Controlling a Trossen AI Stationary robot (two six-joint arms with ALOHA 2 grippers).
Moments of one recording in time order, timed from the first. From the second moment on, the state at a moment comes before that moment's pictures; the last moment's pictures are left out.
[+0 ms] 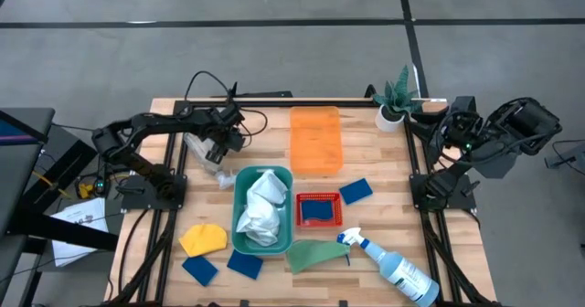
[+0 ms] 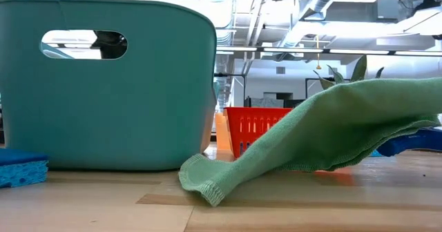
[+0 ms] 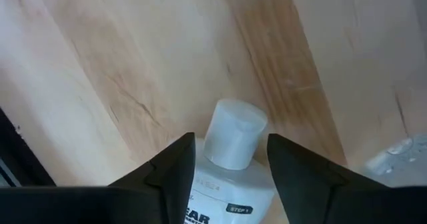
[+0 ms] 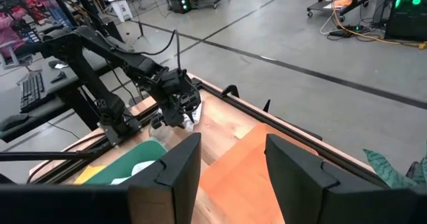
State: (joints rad) left arm 0.66 1.50 0.76 -0.56 -0.15 1.13; right arm 0.73 1.05 1.73 -1.57 1.17 1.12
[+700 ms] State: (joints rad) left arm 0.66 1.53 0.76 -0.53 -0.11 1.18; right arm 0.73 1.05 1.73 -1.57 1.17 1.13
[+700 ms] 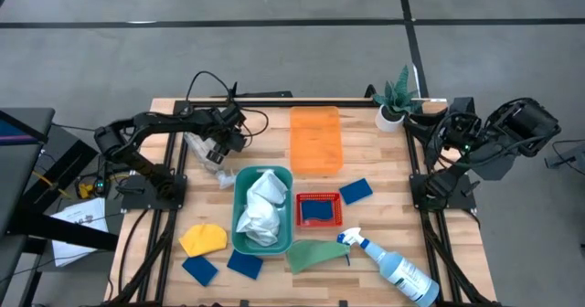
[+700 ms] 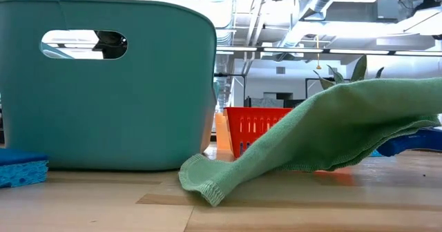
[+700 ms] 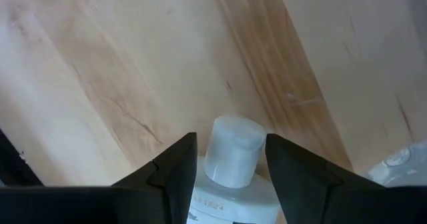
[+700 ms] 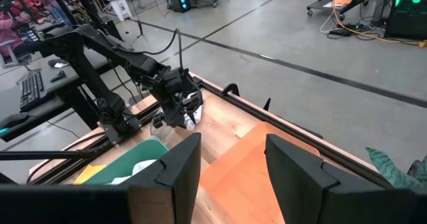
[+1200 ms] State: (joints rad) left arm 0.66 1.56 0.76 -0.53 -0.07 1.14; right arm 0.73 1.05 1.73 -1.56 1.17 1.13
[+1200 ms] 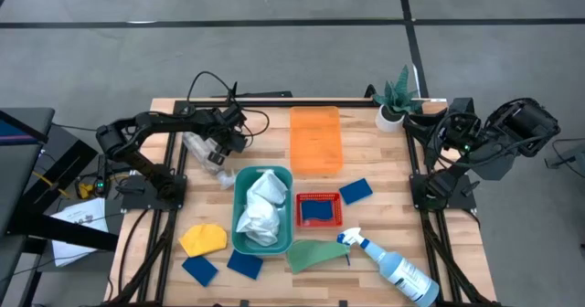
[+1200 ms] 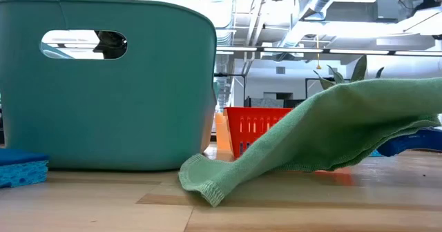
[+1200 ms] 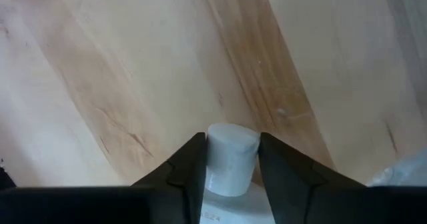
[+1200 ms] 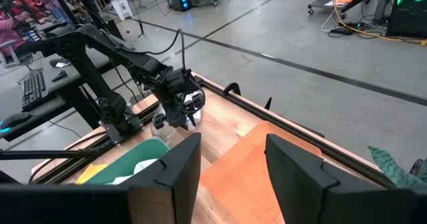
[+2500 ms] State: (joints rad) left arm 0.66 1.42 0.75 -0.44 0.00 1.00; right arm 0.73 1.05 1.73 -1.56 1.17 1.13
